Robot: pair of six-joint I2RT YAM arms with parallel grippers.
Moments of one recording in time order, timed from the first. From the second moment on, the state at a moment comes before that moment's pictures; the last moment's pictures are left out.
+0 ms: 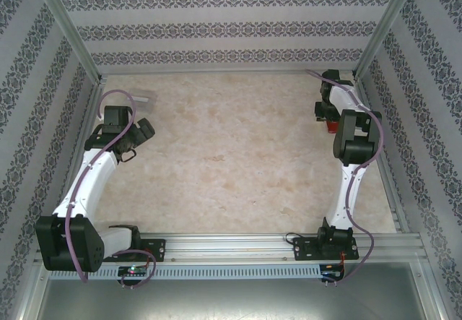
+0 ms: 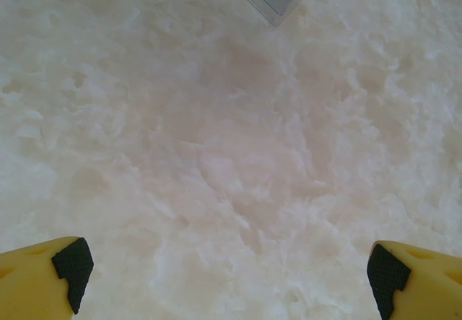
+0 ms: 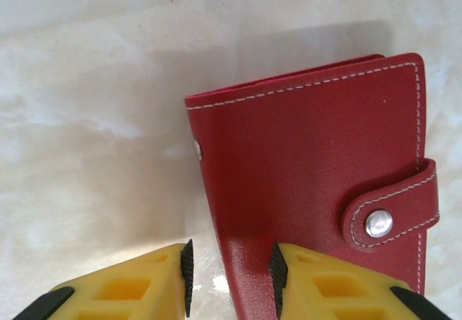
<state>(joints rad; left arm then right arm) 0.03 1.20 0.96 -0.66 -0.09 -0.58 -0.13 2.28 1.84 -0.90 0.23 0.10</state>
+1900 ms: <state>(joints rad) 0.03 1.00 0.79 -0.54 0.22 -0.56 -0.33 2.25 1.75 -0.70 -0.23 0.28</state>
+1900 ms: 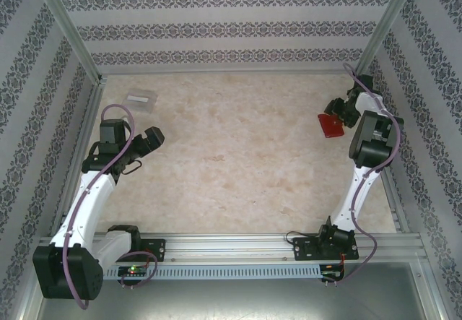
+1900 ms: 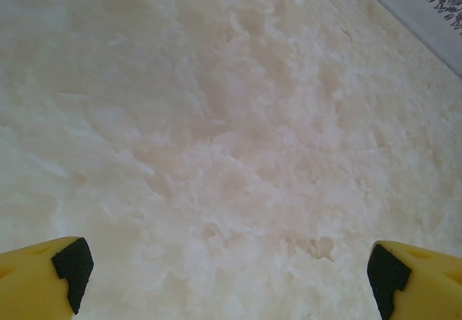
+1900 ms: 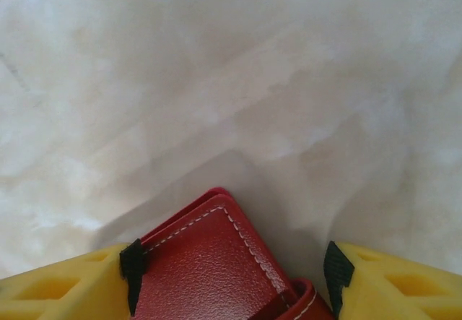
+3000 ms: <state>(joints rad) 0.03 1.09 0.73 -0.47 0.36 -0.59 0.01 1.92 1.25 -0.50 -0.31 0.39</state>
